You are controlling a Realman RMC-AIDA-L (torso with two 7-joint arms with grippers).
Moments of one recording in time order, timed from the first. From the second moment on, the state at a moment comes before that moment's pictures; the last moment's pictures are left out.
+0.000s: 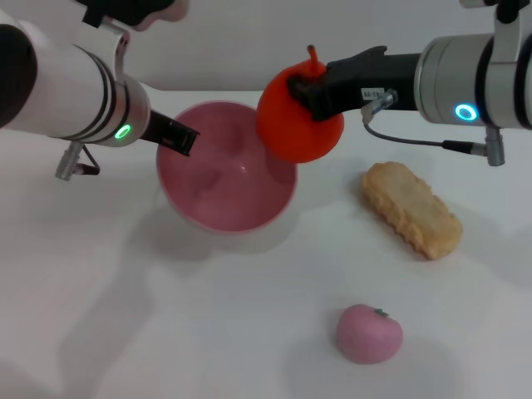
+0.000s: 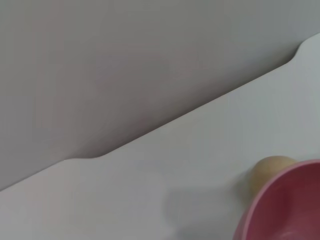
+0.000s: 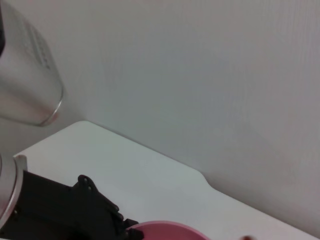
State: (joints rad) left arm -0.55 -2.06 1.77 1.63 -0.17 -1.30 -0.09; right arm 0.40 2.08 -1.69 -1.73 0.71 1.01 -0.27
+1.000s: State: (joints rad) left arm -0.58 -2.06 1.79 1.63 -0.22 -1.26 -0.07; right arm 0.46 2.07 -1.70 -1.62 0.75 0.98 -0.28
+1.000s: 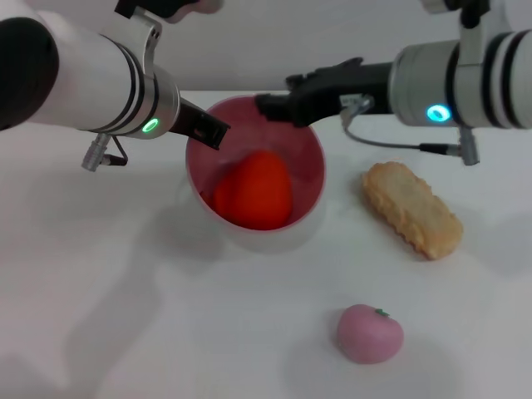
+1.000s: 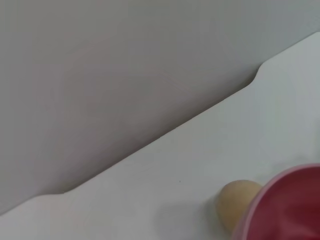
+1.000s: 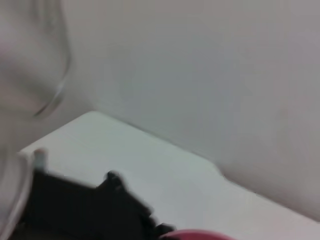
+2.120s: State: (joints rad) left arm -0.57 -2.08 2.42 1.49 0.54 -0.87 0.06; right arm 0.22 2.08 -1.31 -1.67 0.49 1.13 -0.14
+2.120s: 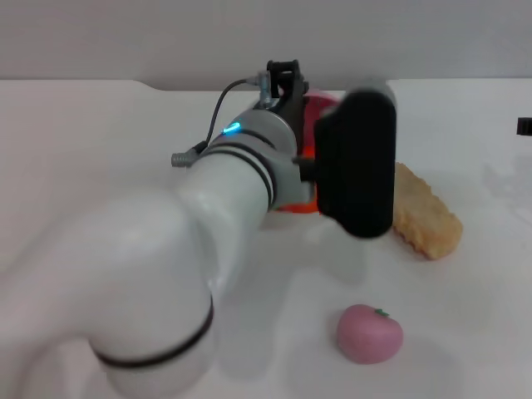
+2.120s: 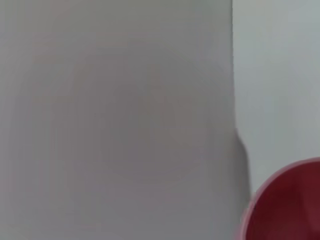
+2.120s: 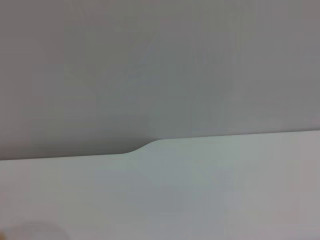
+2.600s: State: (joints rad) left arm -0.50 -2.08 2.59 1.39 1.06 -0.84 0.08; right arm 0.23 2.08 -1.32 -1.65 0.49 1.13 -0.13
